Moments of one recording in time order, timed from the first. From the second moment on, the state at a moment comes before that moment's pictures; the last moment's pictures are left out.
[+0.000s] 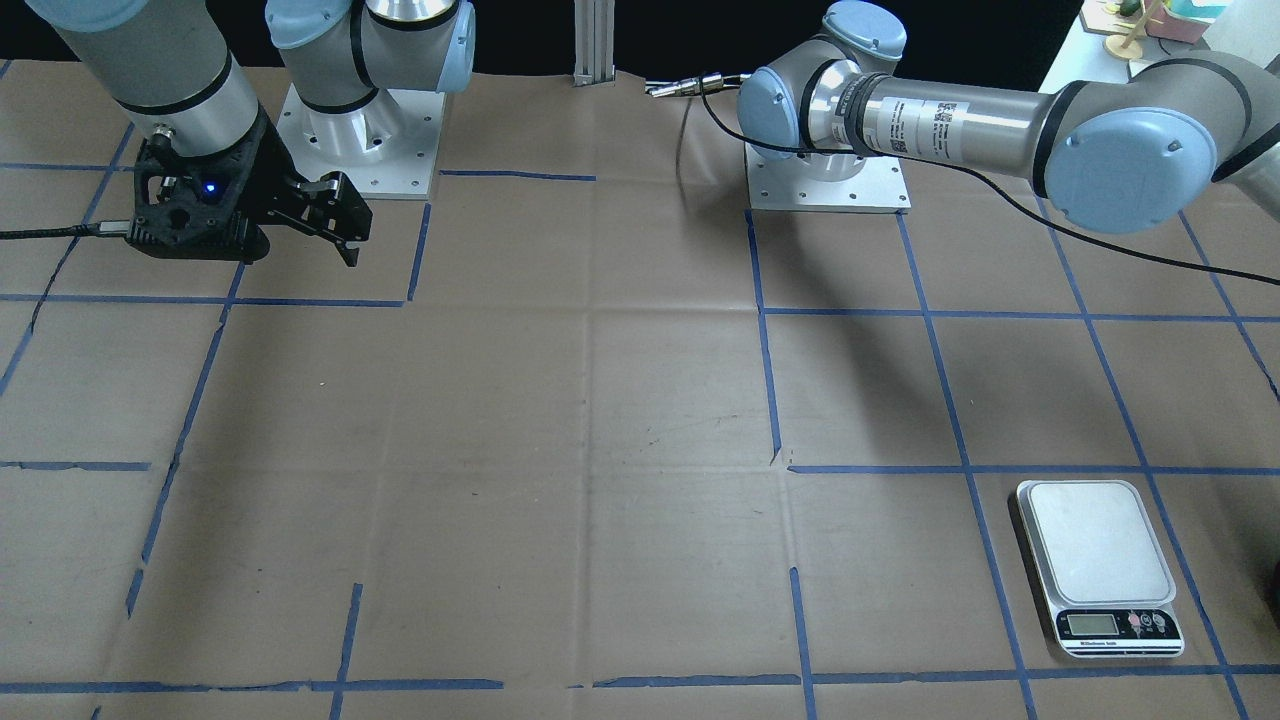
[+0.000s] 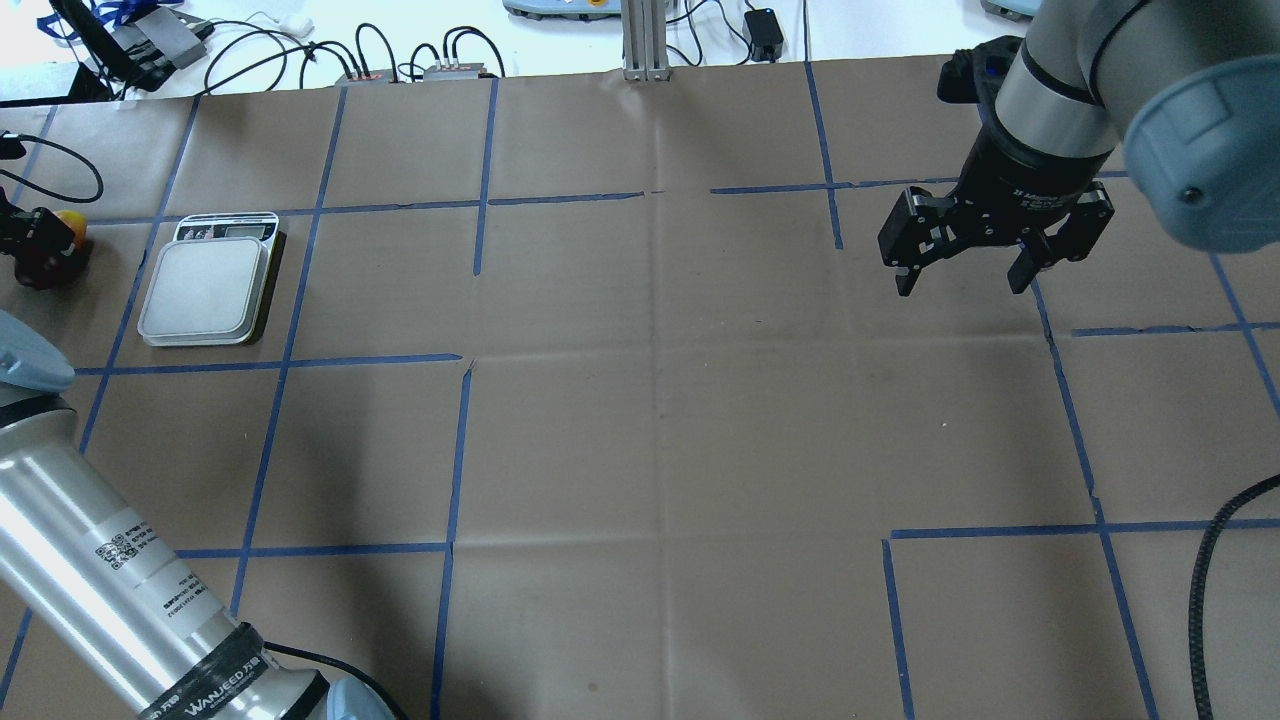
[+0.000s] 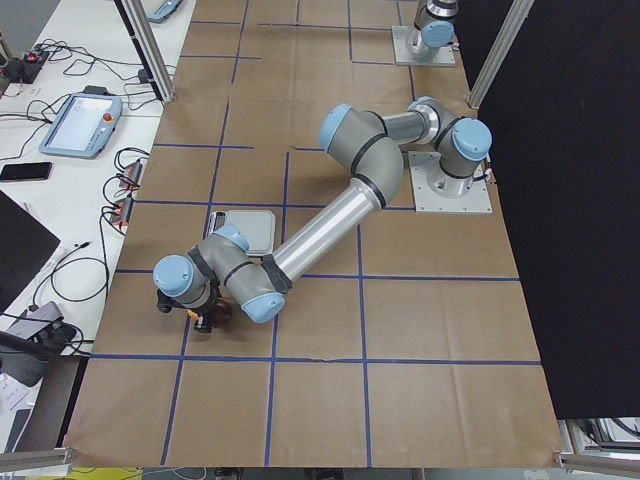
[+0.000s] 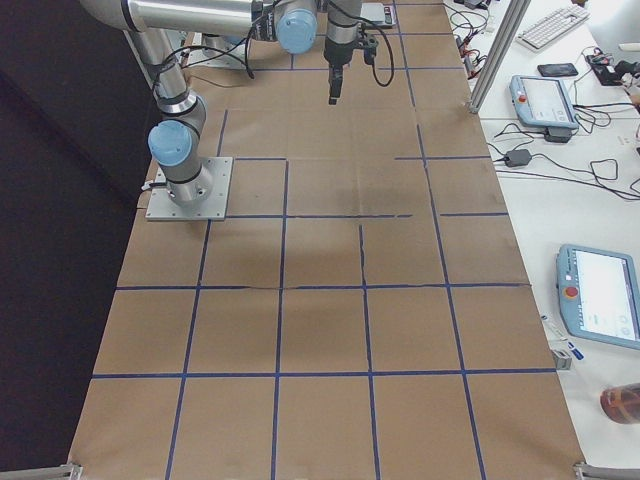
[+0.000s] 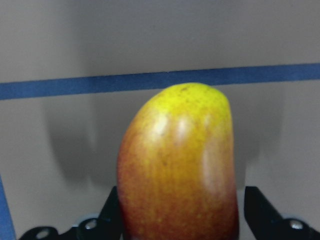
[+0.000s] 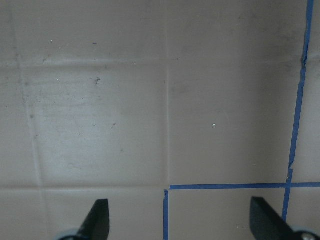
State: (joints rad) left arm -0.84 -2.67 -0.64 -1.46 1.56 0.79; right arm 1.53 -1.60 1.68 -1.57 -1.56 -0.02
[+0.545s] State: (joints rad) left arm -0.86 -2.51 -0.70 -1.57 1.56 0.75; right arm 1.53 -1.60 1.68 -1.57 -1.56 -0.02
